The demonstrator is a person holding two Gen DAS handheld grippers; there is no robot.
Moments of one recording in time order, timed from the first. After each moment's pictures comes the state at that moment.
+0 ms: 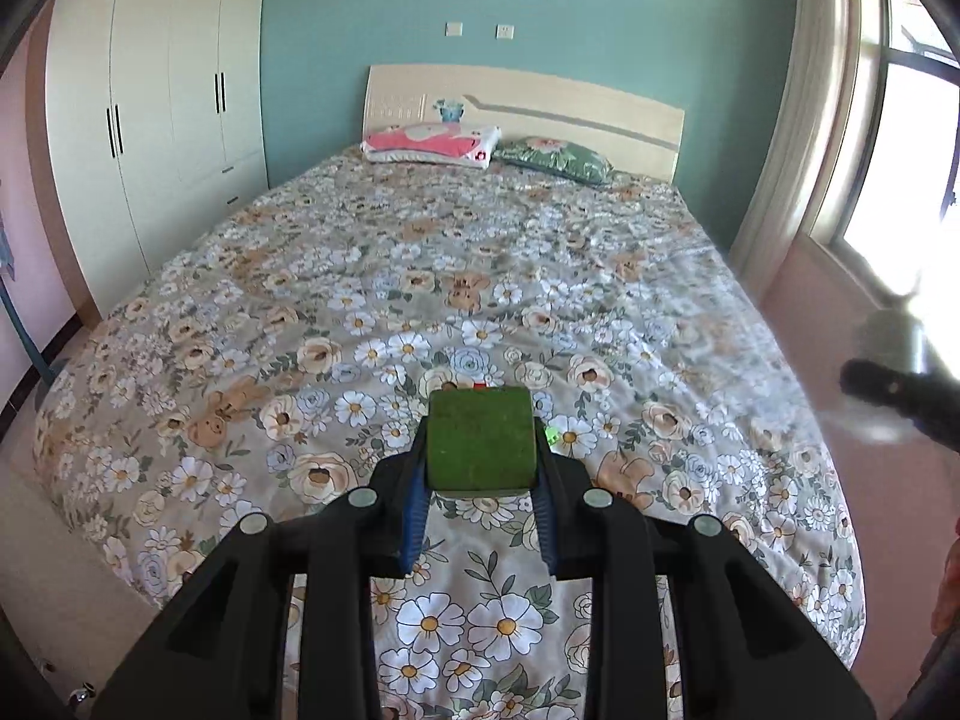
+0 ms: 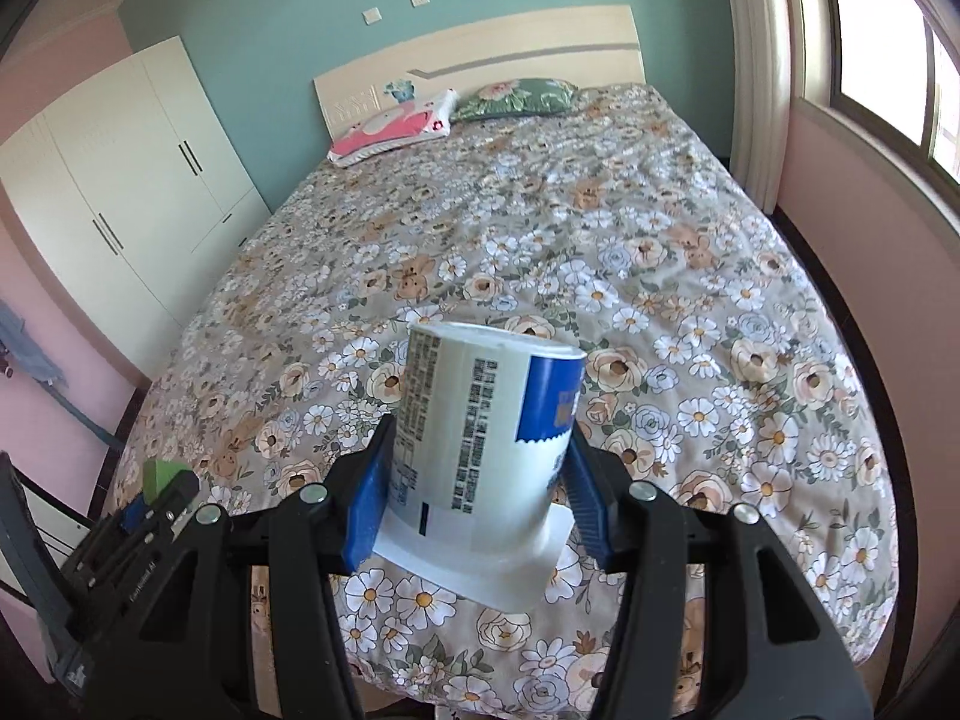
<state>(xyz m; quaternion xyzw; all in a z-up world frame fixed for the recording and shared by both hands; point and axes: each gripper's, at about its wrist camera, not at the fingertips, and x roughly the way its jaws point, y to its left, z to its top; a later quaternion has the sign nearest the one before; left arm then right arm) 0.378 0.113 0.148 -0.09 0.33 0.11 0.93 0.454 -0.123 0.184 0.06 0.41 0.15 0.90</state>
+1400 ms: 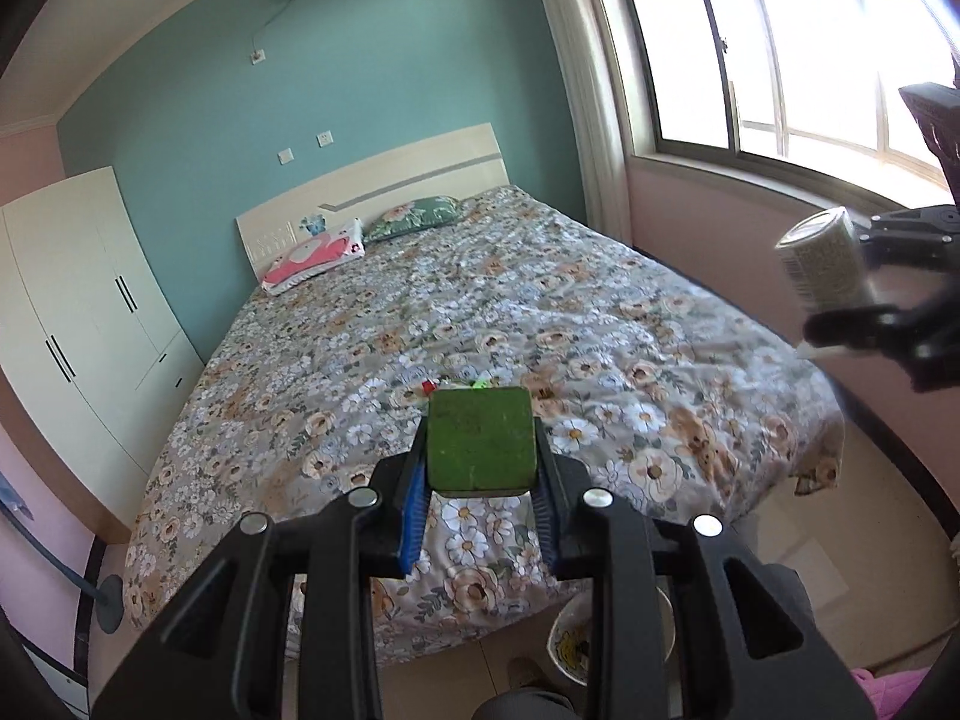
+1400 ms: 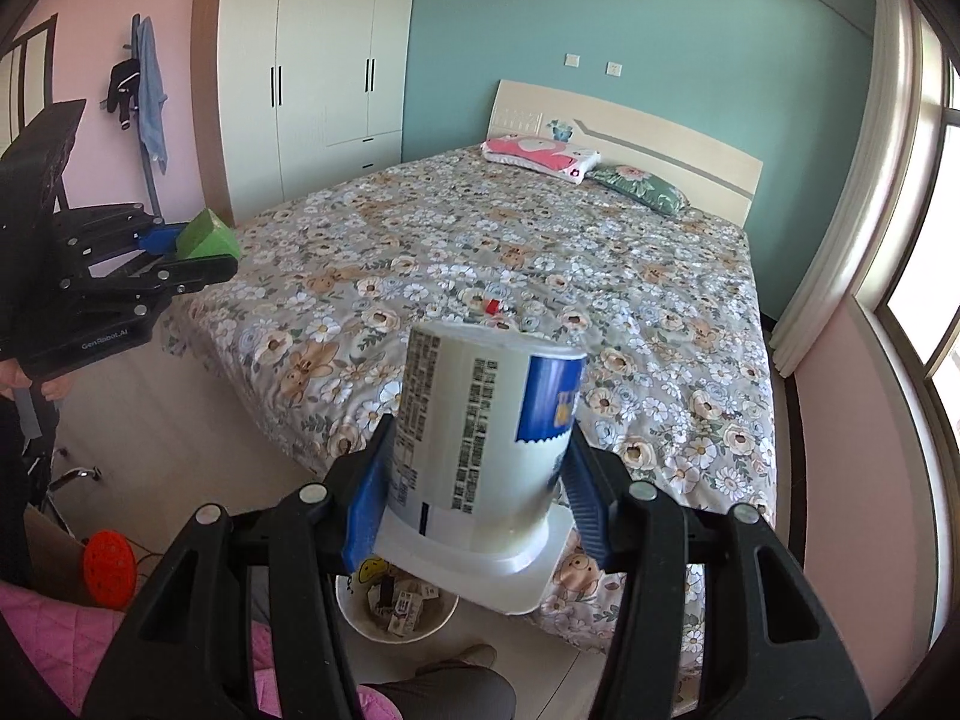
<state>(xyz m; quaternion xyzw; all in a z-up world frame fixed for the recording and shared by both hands) 0.102 0.035 0.199 0.14 0.28 -0.05 0.95 0.098 -0.182 0.223 -0.16 0.32 0.28 0.89</state>
